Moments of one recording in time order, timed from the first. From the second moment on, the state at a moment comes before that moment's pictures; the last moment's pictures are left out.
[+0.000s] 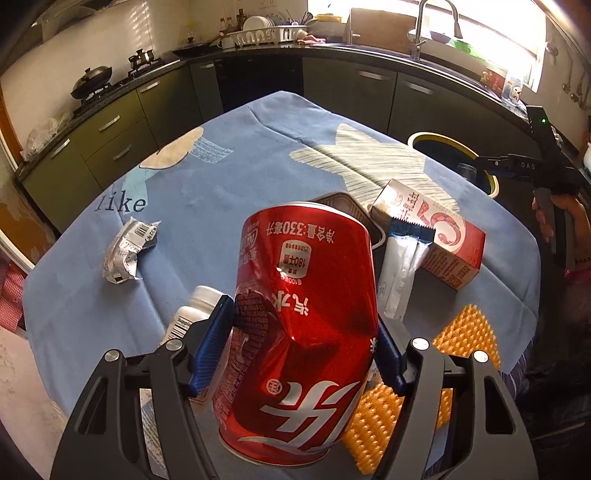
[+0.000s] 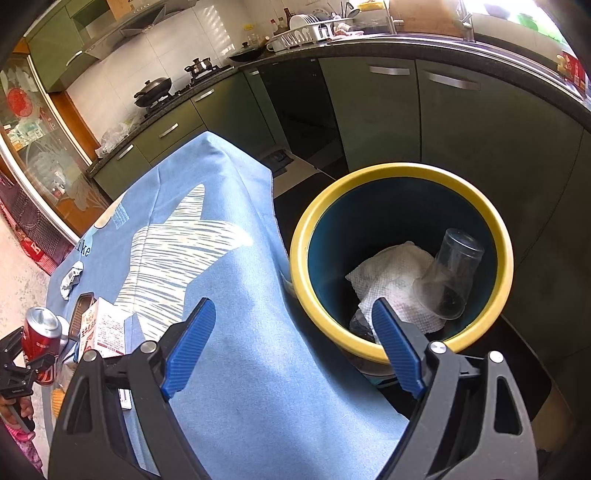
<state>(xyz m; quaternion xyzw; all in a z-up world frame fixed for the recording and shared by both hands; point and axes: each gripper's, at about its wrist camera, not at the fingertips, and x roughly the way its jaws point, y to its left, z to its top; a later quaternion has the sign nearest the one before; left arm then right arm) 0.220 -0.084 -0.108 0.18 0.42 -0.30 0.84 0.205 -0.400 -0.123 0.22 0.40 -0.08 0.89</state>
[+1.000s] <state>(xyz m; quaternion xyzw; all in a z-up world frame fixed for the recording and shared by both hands) 0.241 -0.400 -0.045 0.22 0.36 -0.52 0.74 0.114 -0.519 -0.123 0.31 0.32 -0.17 0.88</state>
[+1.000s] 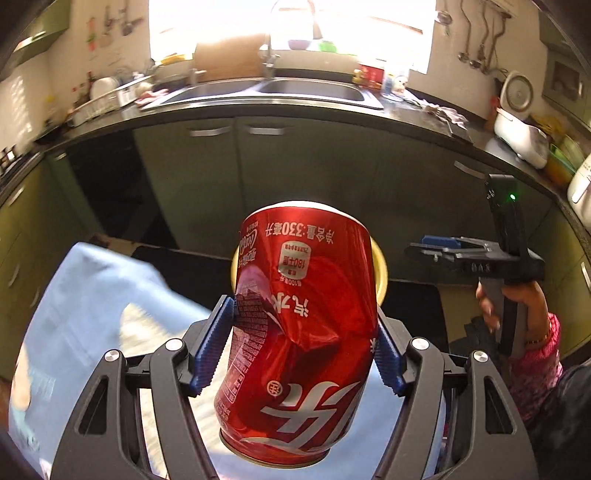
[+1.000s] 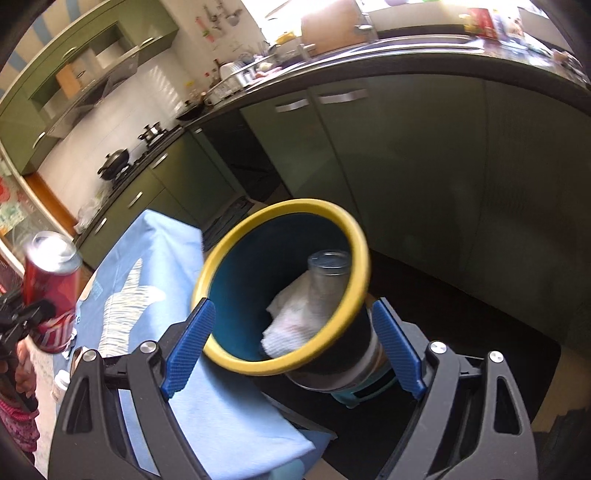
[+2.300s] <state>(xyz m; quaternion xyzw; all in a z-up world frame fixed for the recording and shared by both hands) 0.226 -0.103 -0.021 0.00 0.24 -0.24 0.94 0.188 -0.351 -0.102 0.20 0.37 0.01 0.90</state>
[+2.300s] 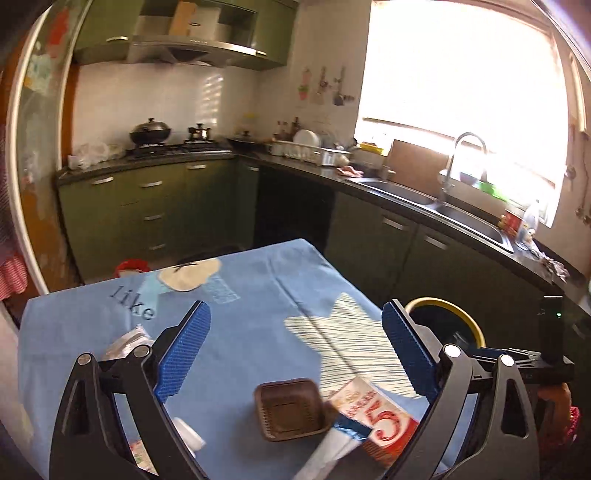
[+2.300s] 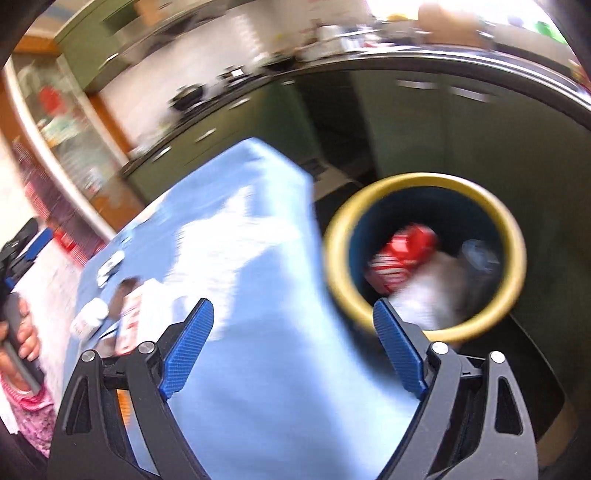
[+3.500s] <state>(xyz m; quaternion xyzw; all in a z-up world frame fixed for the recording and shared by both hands) 0.232 -0.043 -0.087 -0.07 0.22 -0.19 0.95 0.241 -0.183 -0.134 -0.01 0.44 0.05 0.90</state>
